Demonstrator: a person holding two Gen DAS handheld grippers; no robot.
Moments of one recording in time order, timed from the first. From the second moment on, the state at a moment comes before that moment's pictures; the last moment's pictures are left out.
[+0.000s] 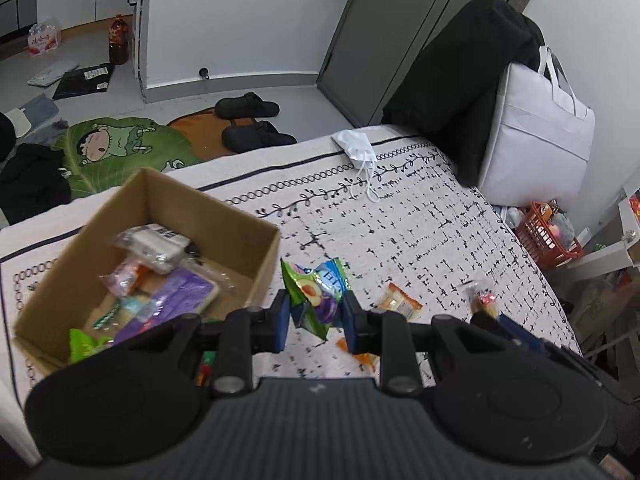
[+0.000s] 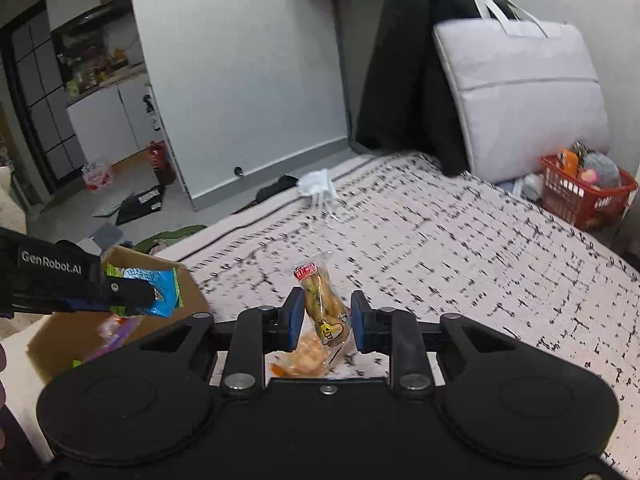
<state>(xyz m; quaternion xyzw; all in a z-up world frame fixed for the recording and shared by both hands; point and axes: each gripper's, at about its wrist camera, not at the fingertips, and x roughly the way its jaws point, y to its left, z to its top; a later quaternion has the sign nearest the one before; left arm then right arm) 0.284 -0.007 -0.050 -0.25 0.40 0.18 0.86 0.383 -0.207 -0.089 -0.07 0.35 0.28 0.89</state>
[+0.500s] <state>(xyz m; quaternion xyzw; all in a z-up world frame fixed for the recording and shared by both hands) 0.226 0.041 -0.023 -0.26 0.38 0.19 0.87 0.337 -0.165 -0.057 -0.10 0.32 0.32 0.89</state>
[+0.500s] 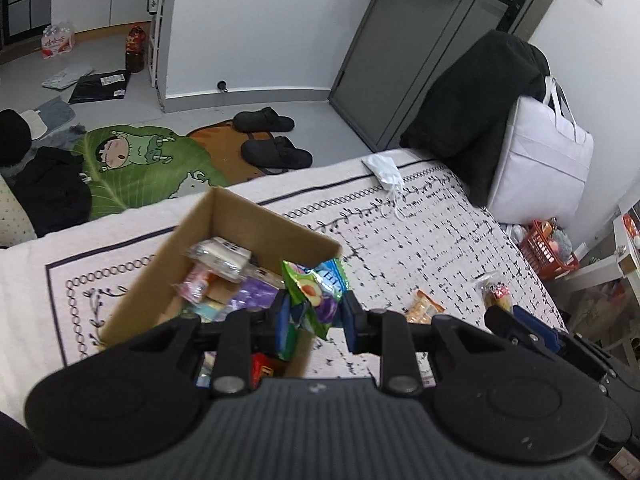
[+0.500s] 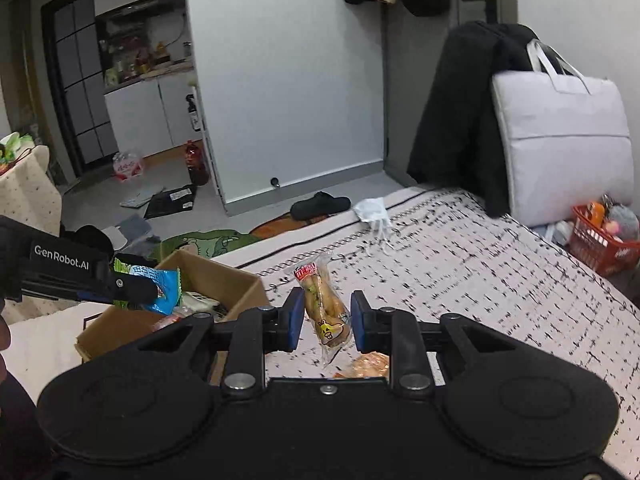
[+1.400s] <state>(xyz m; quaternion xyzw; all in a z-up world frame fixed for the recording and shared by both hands) 0.202 0.117 -0.068 -0.30 0.41 0.23 0.83 0.322 -0.098 -0.069 -0.13 0.32 0.37 0.87</state>
